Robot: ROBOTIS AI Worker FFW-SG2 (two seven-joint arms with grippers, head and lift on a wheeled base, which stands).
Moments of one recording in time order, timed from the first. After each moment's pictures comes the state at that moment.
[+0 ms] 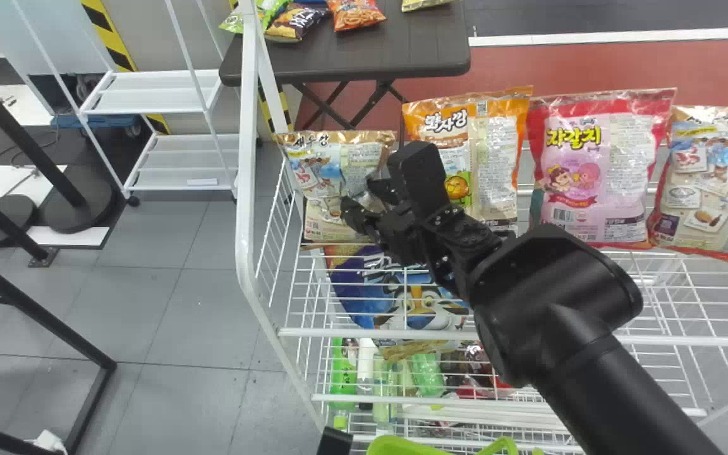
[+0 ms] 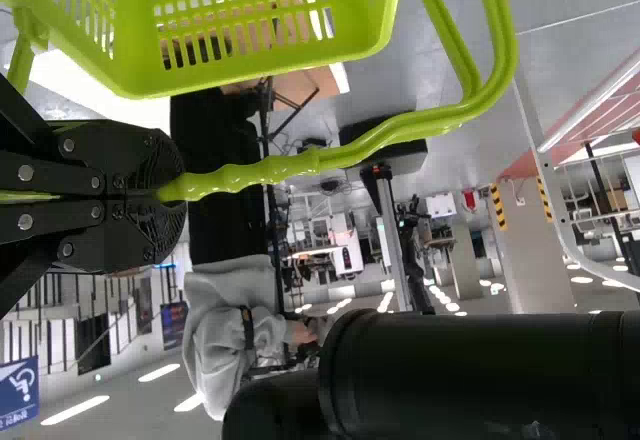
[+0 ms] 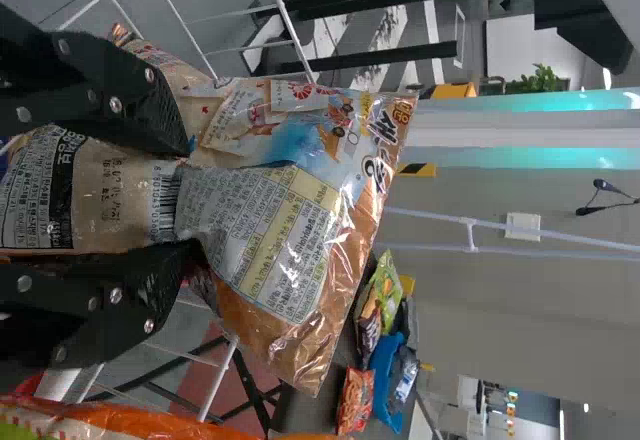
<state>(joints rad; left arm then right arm) 0.60 0.13 -0.13 -2.21 0.32 1.40 -1.08 -0.25 0.00 0.56 -1.42 -0.03 0.40 0.19</state>
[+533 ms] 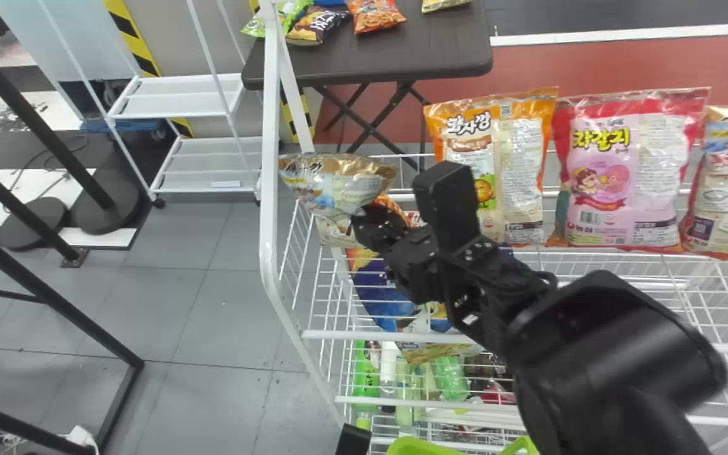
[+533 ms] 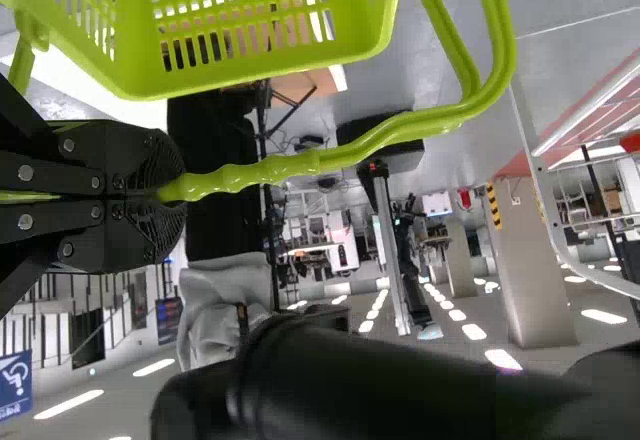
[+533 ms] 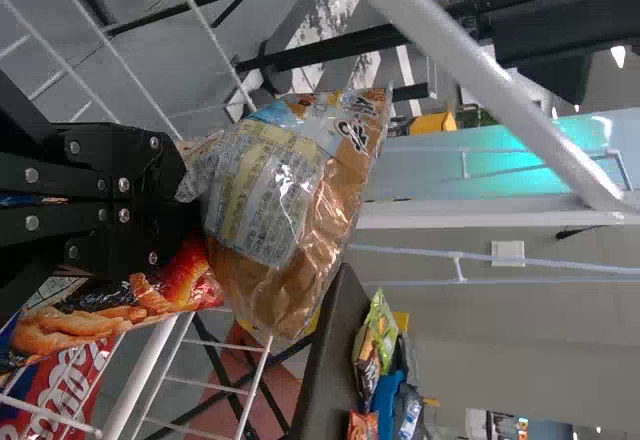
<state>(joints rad) 0.59 0.12 -0.11 -2.19 0.32 1.40 -1.09 0.00 0.00 0.52 -1.84 -0.04 0.56 0.22</state>
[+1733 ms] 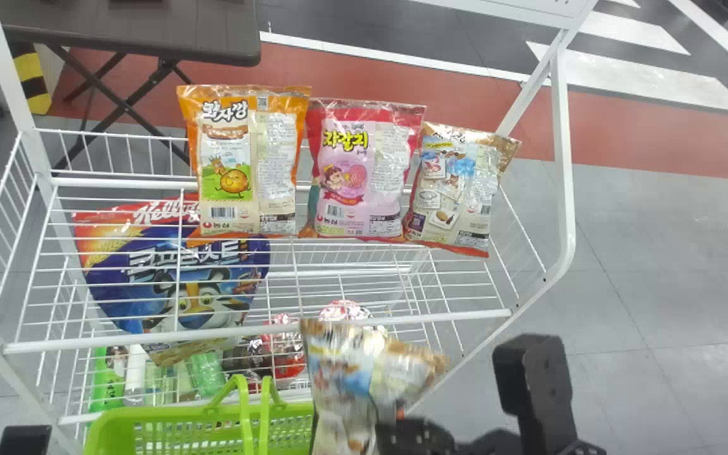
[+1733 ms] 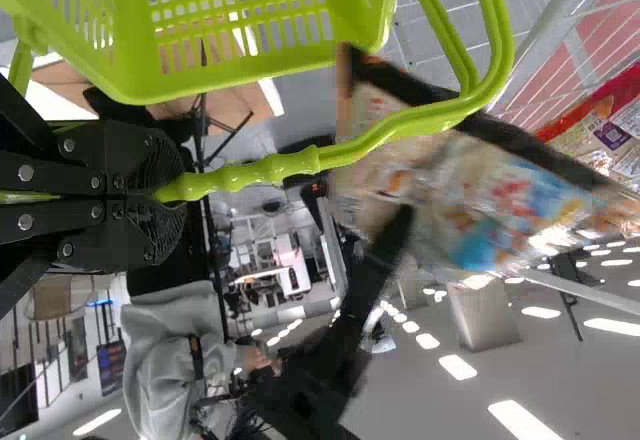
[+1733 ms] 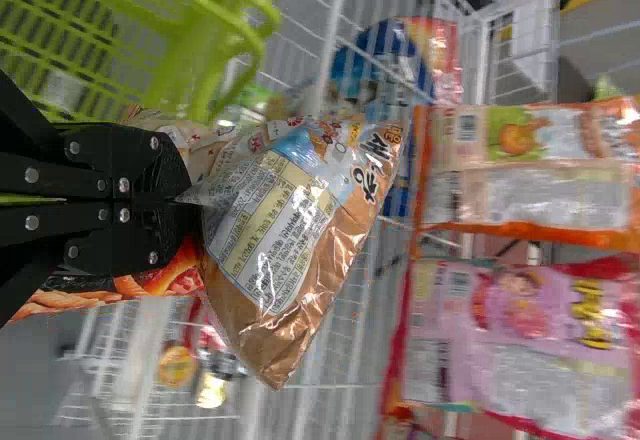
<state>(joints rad) 0.61 0.07 -0.03 -2.23 0.33 1.31 -1.05 0.86 -0.19 -0.09 -2.85 -0.15 1.37 0.29</state>
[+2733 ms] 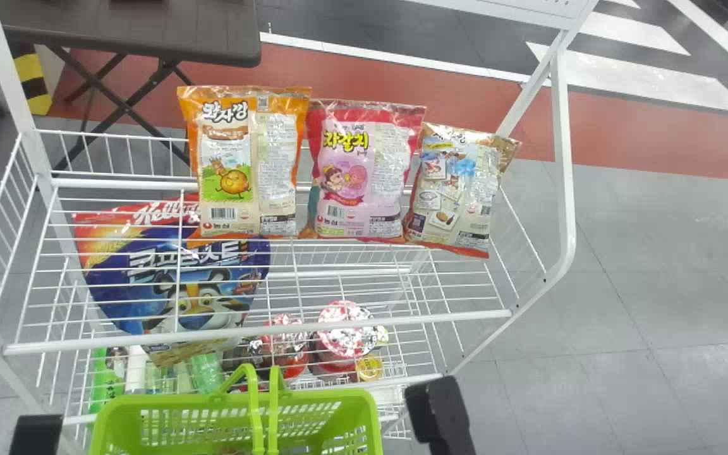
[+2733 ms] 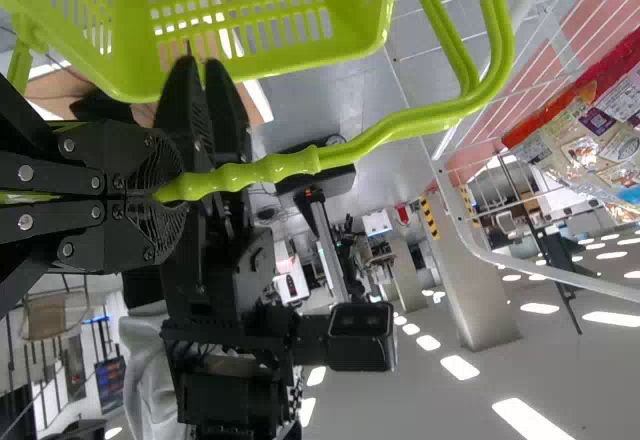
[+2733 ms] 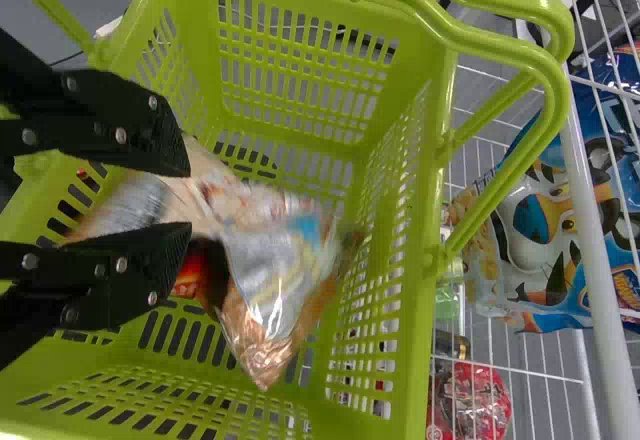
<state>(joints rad) 0.59 0.06 -0.06 -2.23 0.31 1.29 -1.04 0.72 -0.14 0.00 -2.57 -0.23 1.46 0.34</state>
